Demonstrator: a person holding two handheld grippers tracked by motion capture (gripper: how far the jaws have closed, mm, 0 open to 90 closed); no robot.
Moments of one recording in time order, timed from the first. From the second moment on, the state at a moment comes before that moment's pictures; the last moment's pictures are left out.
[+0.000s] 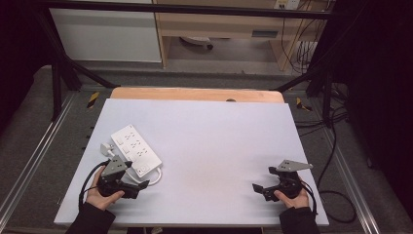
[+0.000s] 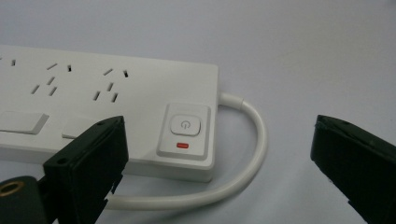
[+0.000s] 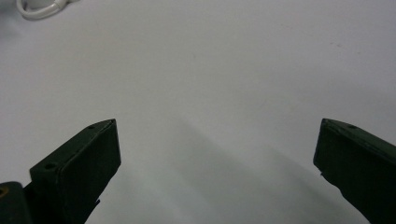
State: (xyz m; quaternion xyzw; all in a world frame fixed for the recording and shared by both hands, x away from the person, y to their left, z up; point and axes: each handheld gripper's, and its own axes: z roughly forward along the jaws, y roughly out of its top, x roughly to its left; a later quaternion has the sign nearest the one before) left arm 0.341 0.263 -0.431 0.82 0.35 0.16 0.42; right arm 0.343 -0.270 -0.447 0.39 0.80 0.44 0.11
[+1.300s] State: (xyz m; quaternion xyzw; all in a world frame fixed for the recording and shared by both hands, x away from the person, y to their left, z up) left arm 0.343 0.275 -0.424 0.82 0.36 0.18 0.41; right arm 0.343 -0.270 -0.448 0.39 0.81 0.43 0.11
